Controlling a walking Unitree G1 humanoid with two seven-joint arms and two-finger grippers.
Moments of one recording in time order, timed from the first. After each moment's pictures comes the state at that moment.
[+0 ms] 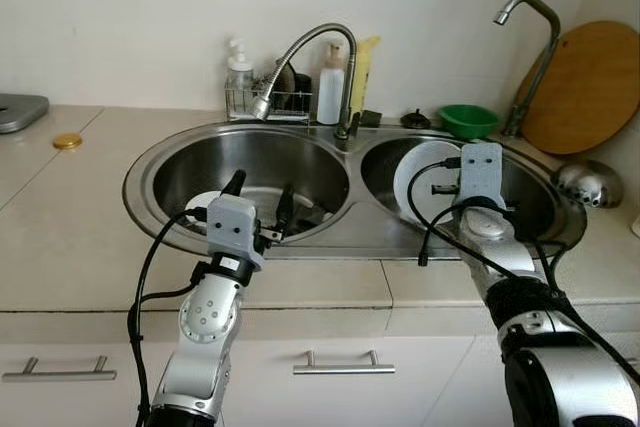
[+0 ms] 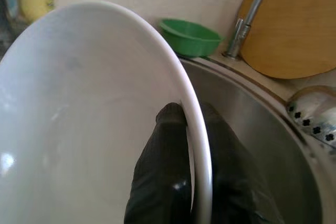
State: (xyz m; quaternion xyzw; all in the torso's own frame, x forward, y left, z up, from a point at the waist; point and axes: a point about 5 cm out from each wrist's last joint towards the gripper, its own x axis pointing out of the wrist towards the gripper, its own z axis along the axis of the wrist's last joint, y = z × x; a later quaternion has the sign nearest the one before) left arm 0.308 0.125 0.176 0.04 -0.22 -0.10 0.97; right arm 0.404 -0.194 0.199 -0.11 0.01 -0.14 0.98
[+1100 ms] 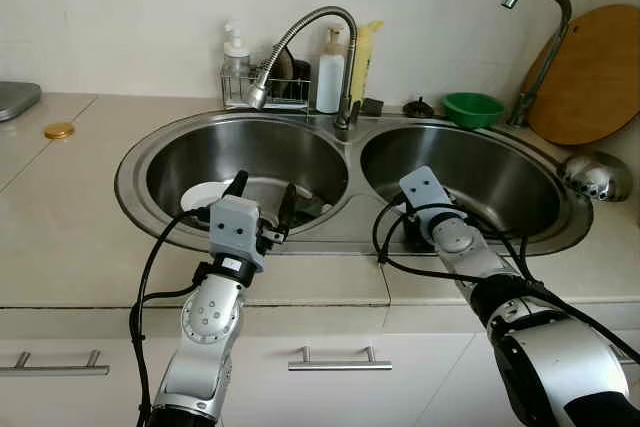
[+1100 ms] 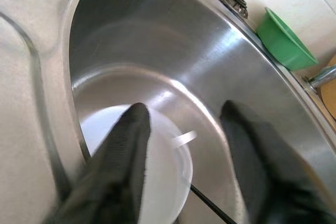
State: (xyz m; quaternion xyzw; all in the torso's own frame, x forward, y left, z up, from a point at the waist) left arm 0.308 0.124 0.176 0.05 -0.22 -0.11 0.97; right arm 0.407 -0.165 0.168 -0.28 0.06 0.01 0.96
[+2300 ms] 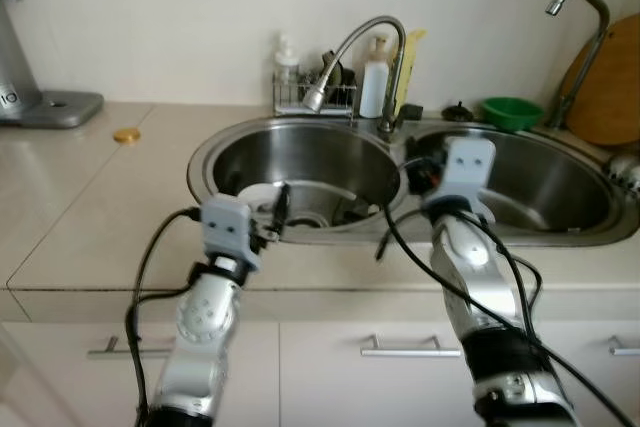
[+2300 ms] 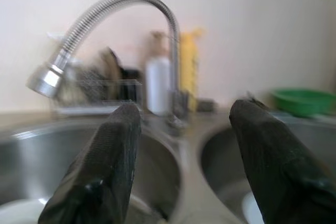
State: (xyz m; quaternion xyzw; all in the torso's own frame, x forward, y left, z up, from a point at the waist) left arm 0.308 0.120 0.175 0.02 -0.21 -0.12 0.97; right arm 0.367 -0.150 0.215 0.03 -0.16 -0.02 0.99
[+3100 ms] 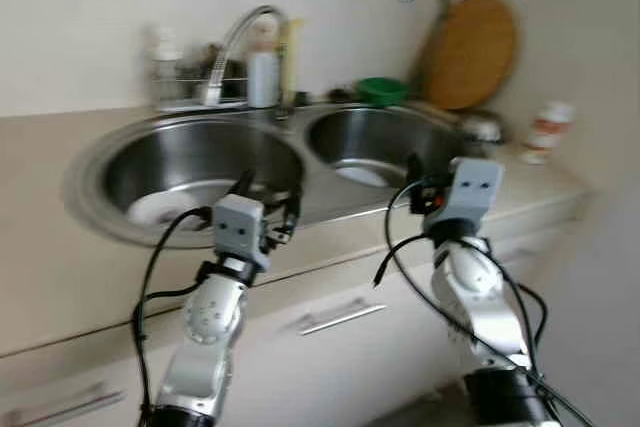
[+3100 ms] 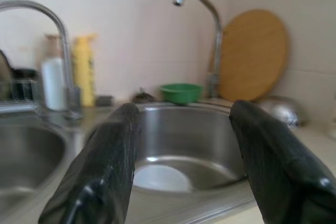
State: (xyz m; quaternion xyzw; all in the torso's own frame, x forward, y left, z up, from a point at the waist) left arm 0.307 0.120 0.180 0.04 -0.23 -0.12 0.96; right arm 0.338 -0.135 0.212 0.03 -0.18 0.00 0.98
